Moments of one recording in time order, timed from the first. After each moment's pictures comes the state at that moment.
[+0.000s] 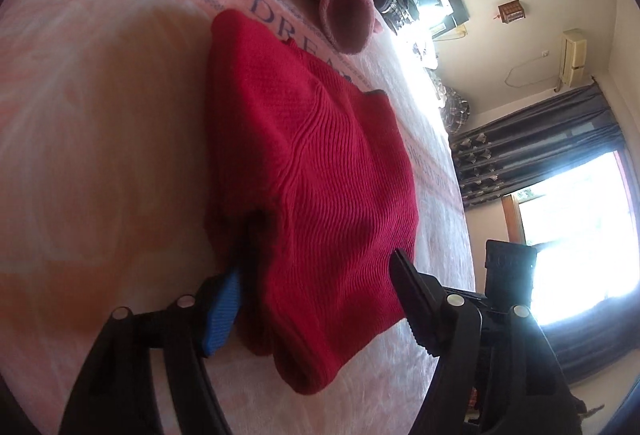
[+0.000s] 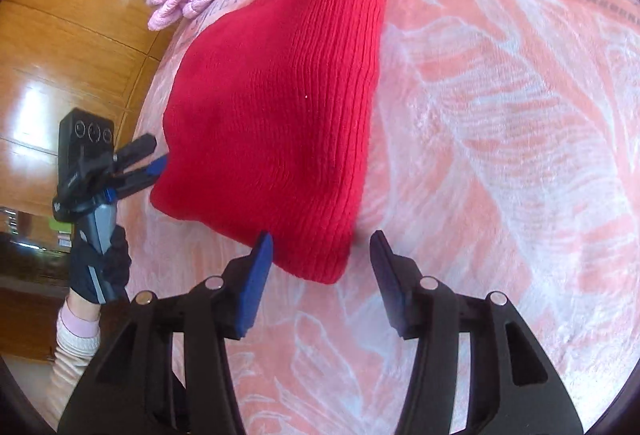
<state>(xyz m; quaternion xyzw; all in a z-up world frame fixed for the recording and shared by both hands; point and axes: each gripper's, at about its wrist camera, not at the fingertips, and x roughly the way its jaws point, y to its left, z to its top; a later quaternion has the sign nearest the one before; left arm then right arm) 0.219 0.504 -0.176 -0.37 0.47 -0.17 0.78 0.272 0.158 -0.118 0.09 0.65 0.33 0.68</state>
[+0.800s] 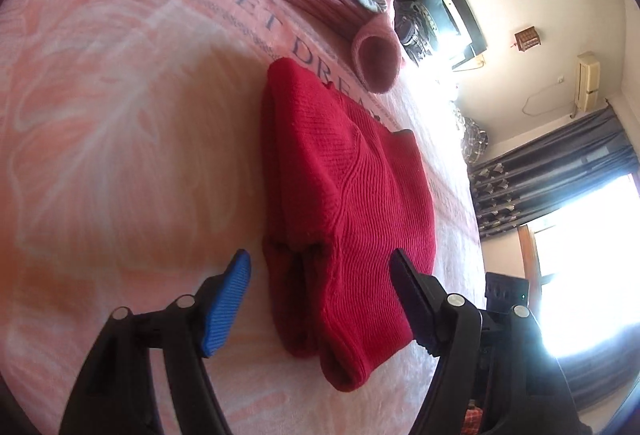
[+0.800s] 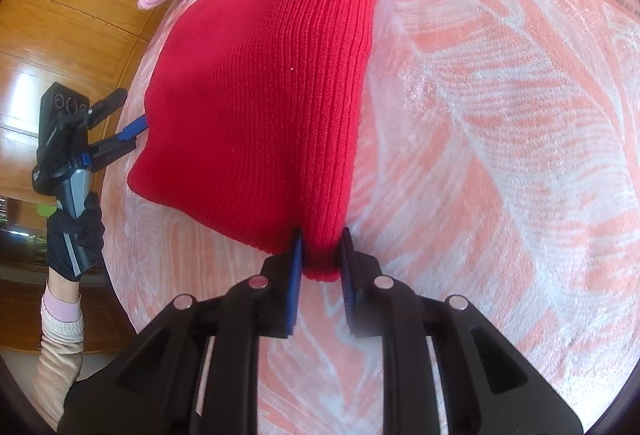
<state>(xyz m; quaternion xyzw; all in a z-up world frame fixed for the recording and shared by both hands) 0.225 0.550 -0.166 -0.39 0.44 -0.13 0.80 0.267 0.172 -0.125 0.05 0.66 0.32 0.68</state>
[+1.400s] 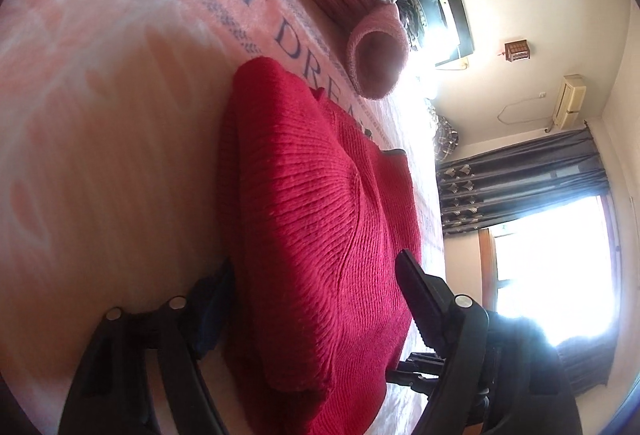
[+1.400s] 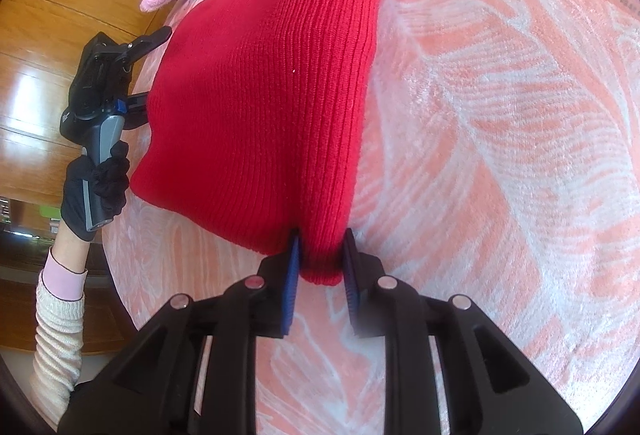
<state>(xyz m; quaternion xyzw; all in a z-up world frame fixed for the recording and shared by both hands) 0.304 0.538 -0.190 -0.43 0.44 -0.19 0.76 0.271 0.172 -0.126 0.06 0.66 0.33 0.68</state>
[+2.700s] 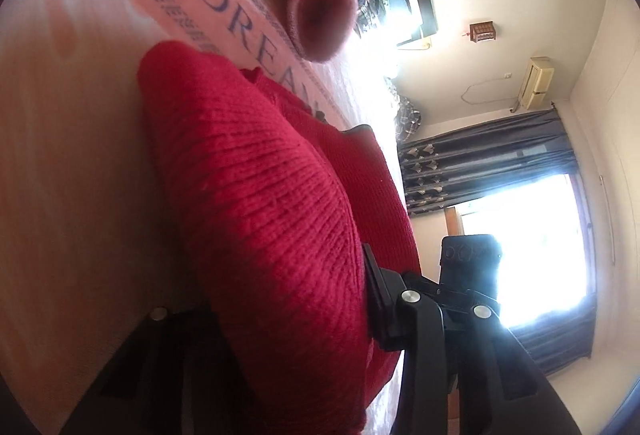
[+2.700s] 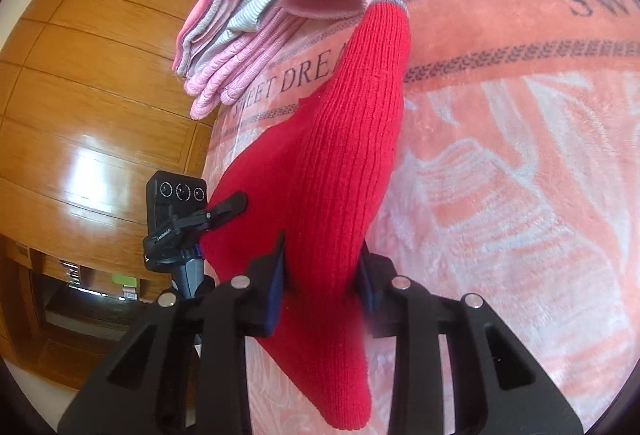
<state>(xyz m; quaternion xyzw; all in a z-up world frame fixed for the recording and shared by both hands) 0.307 0.474 -0.183 -0.44 0.42 -0.28 0.74 0.351 0.146 -0.084 0.23 0.59 0.37 0.69</state>
